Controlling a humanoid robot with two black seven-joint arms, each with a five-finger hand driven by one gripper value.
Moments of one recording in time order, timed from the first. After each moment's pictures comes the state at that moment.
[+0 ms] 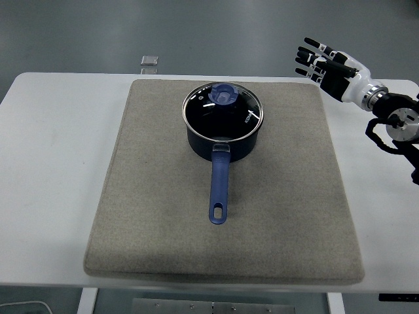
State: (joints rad) left arm 0.03 0.00 -0.13 -0.11 0.08 -0.09 0.00; right arm 1.03 -0.32 0.43 0.62 0.10 0.26 0.05
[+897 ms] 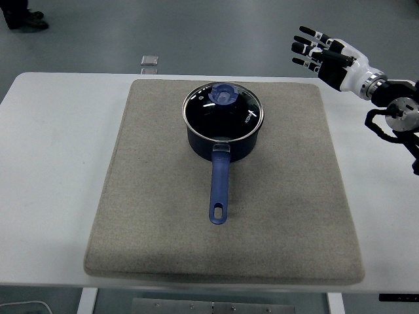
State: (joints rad) left arm 0.03 0.00 -0.13 -0.10 0.08 -0.09 0.00; right arm 1.09 -0.31 0.41 0.62 0.02 0.26 0.06
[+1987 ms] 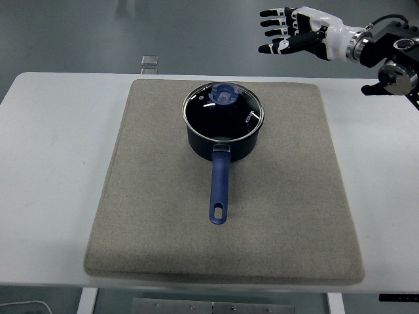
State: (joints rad) left arm 0.03 0.00 -0.13 -0.10 0.08 -0.09 0.00; right arm 1.35 -0.33 0.15 0.73 -0.35 0.26 0.06
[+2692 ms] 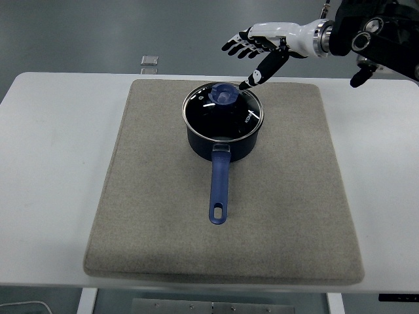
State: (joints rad) left arm 0.03 0.00 -0.13 -0.10 0.08 -0.09 0.00; right arm 1.60 -0.27 -0.20 0.84 -0.59 0.32 0.06
